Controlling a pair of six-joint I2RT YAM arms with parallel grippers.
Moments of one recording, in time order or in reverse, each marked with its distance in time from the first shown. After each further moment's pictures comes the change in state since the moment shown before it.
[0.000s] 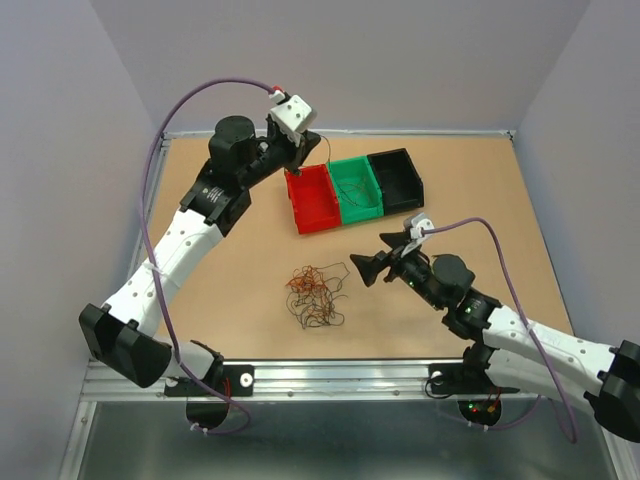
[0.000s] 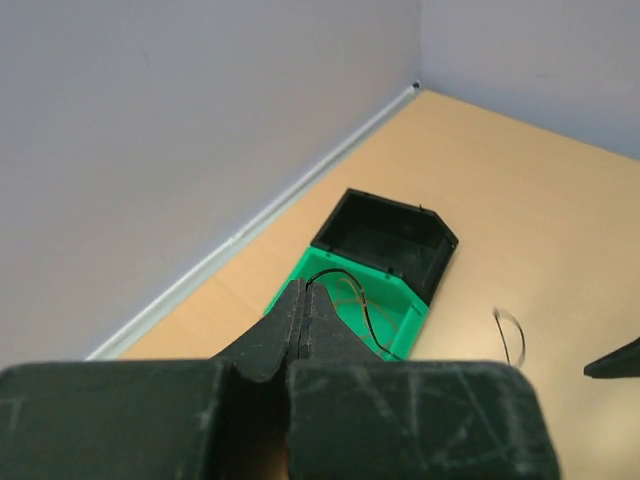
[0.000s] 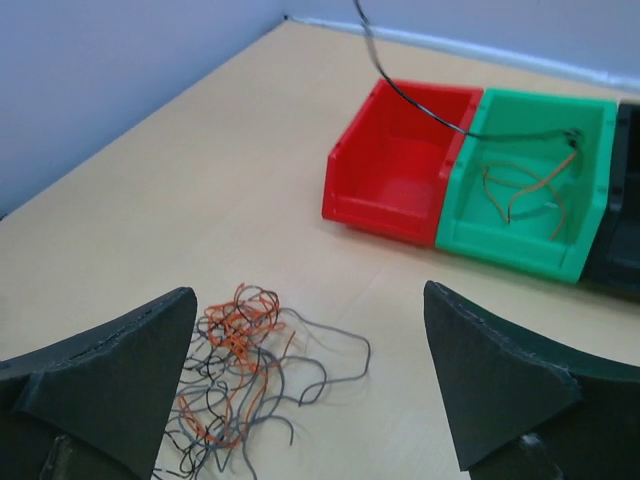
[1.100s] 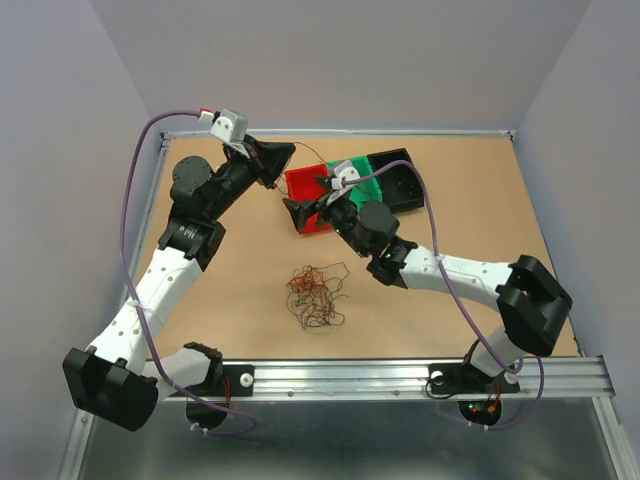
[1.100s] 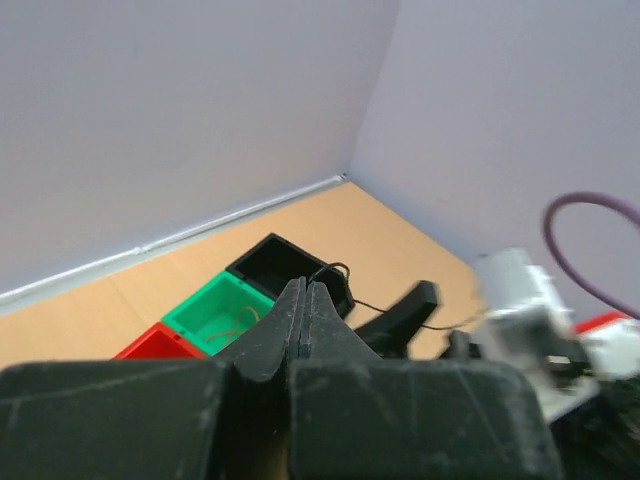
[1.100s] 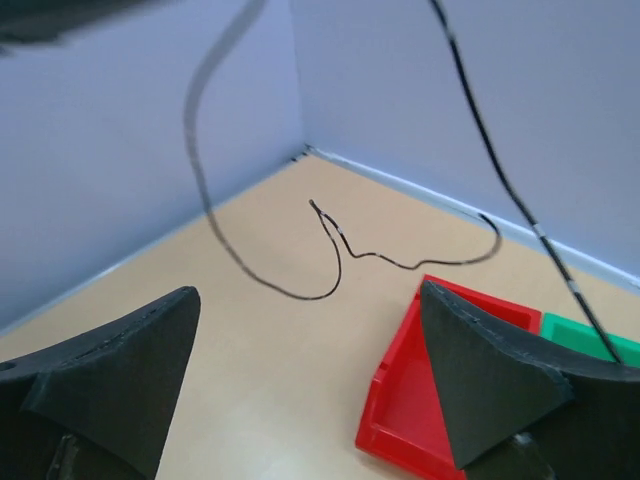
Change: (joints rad) left arm 0.122 -0.230 -0.367 0.361 0.072 -0.483; right arm 0.047 0.738 0.614 0.312 0.015 -0.212
